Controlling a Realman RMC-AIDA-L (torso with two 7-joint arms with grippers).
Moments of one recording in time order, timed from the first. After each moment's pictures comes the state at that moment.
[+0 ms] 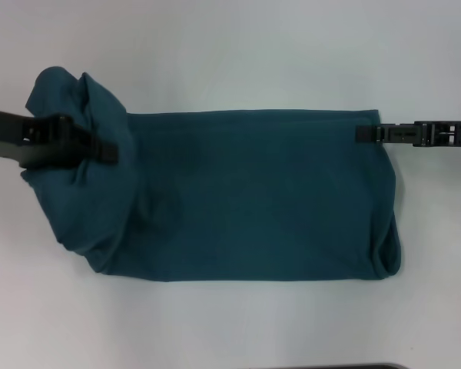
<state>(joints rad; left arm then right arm) -0.58 -2.11 -2.51 -1.15 -0.75 1.89 -2.65 0.50 2.01 -0.56 -0.64 -2.21 -1.50 1.95</state>
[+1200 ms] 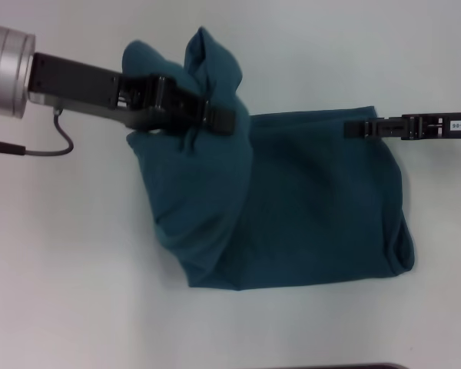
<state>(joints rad) -0.65 -2.15 -2.33 -1.13 -1.09 1.93 -2.65 0.53 2.02 -0.59 -0.63 -2.21 -1.48 1.97</state>
